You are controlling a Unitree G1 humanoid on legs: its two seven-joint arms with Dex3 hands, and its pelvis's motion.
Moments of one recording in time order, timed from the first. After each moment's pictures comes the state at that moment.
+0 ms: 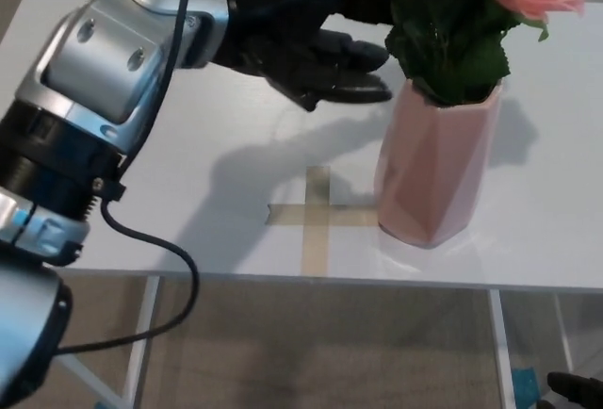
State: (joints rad) left_arm -1.15 0.49 -0.45 0.35 -0.24 0.55 -0.85; right_arm -0.29 -0.26 -0.20 1.25 -0.01 -0.17 -0.05
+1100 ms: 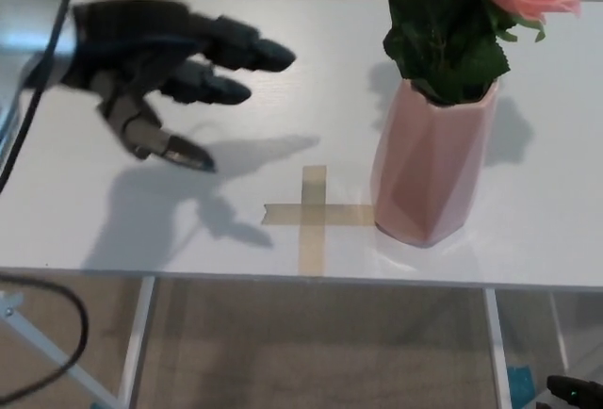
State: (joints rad) left_arm -0.84 0.72 -0.22 0.19 -0.06 0.34 -1.03; right_arm -0.28 -0.26 -0.20 1.25 -0.02 -0.17 -0.05
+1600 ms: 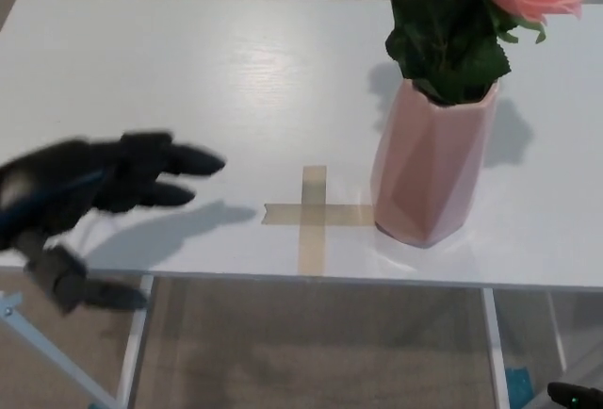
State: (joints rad) left_arm -0.18 0.63 0.19 -0.17 -0.11 0.24 -0.95; right_arm -0.26 -0.26 -0.20 1.25 -0.02 -0.17 -0.05
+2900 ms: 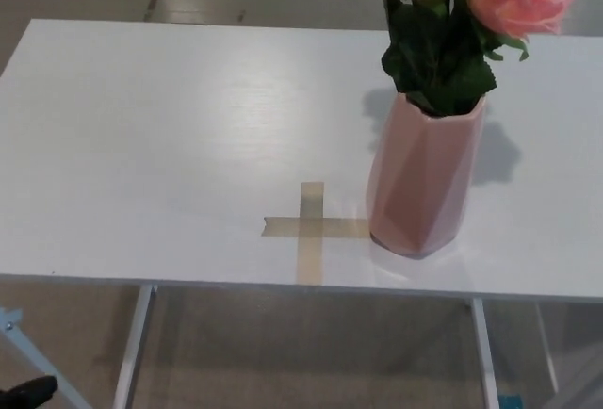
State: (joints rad) left_arm 0.17 0.37 0.46 0.53 -0.18 0.05 -0.71; right_arm -0.19 -0.26 -0.19 1.27 -0.03 -0.17 -0.05
